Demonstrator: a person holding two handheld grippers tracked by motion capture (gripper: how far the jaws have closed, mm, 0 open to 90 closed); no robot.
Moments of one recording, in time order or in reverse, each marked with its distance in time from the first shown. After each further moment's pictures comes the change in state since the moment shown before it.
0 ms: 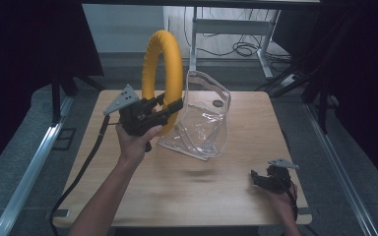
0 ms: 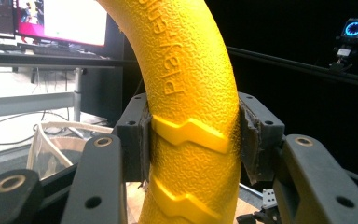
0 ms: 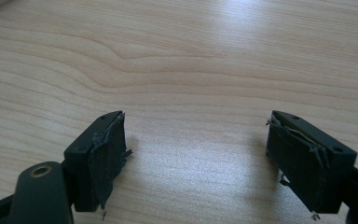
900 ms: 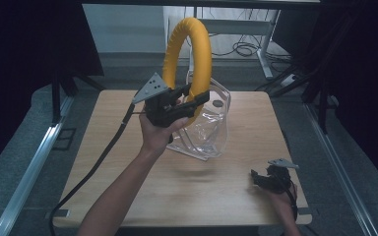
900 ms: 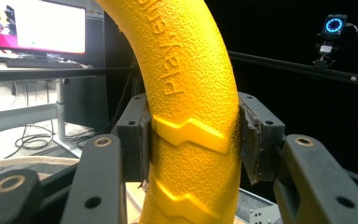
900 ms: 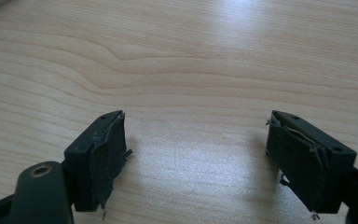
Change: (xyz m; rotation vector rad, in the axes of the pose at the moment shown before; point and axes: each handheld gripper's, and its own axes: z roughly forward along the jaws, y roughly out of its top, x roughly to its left) left arm -0.031 0.021 0.047 0.008 -0.068 0.046; right arm 0.000 0.001 0.001 -0.001 -0.004 0.003
